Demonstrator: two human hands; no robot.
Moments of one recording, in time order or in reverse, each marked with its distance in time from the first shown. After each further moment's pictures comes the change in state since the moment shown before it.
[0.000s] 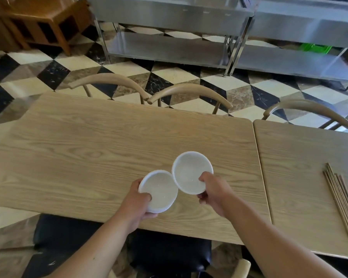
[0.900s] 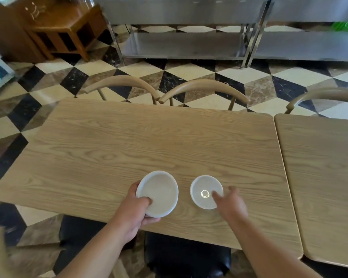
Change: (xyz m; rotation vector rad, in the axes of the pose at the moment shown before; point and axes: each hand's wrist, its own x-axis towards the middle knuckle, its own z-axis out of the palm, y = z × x) left_hand -0.013 0.010 -0.021 -0.099 0.077 -0.020; right_hand 0.075 0.069 -0.008 -0.488 0.328 -0.082
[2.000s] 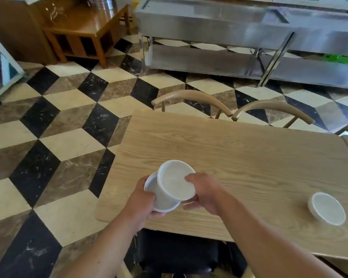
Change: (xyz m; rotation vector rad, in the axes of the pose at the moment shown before) left_hand 0.102 0.107 -0.457 0.050 -0.104 0.054; right_hand -0.242 -0.378 0.357 0.370 -0.461 0.022
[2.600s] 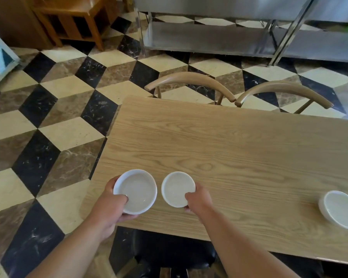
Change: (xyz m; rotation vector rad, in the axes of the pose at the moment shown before) left_hand 0.043 -0.022 -0.022 0.030 0.210 -0.068; right_hand 0.099 0.076 -0.023 -0.129 0.166 0.043
